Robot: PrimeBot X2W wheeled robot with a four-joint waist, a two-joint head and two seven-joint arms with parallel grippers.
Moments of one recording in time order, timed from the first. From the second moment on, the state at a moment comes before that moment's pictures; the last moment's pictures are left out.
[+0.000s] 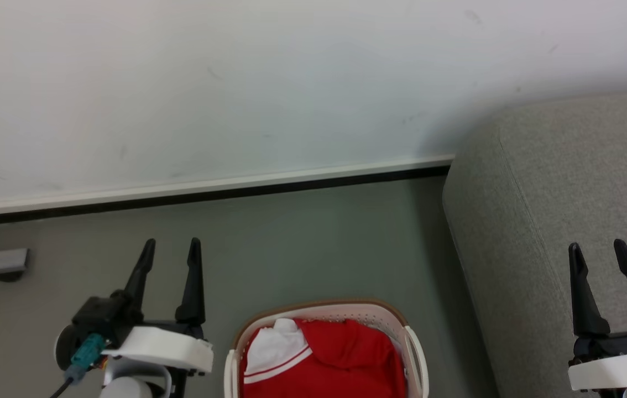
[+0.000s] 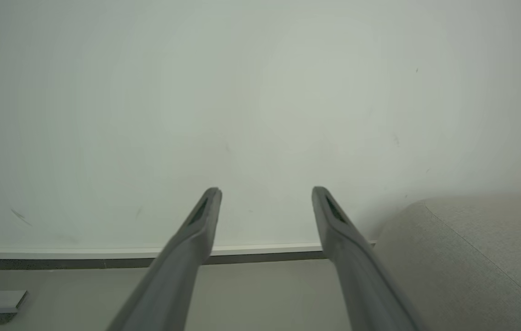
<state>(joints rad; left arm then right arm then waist) -0.21 0.05 -0.05 0.21 -0.17 -0.04 -0.26 -0.12 -0.19 0.04 0.12 0.36 0.13 -0.26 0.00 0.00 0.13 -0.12</state>
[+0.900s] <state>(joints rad) -0.64 0.06 -0.22 0.94 -0.07 -0.09 -0.22 -0.35 -0.12 -0.01 0.01 0.38 0.13 -0.26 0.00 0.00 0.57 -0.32</state>
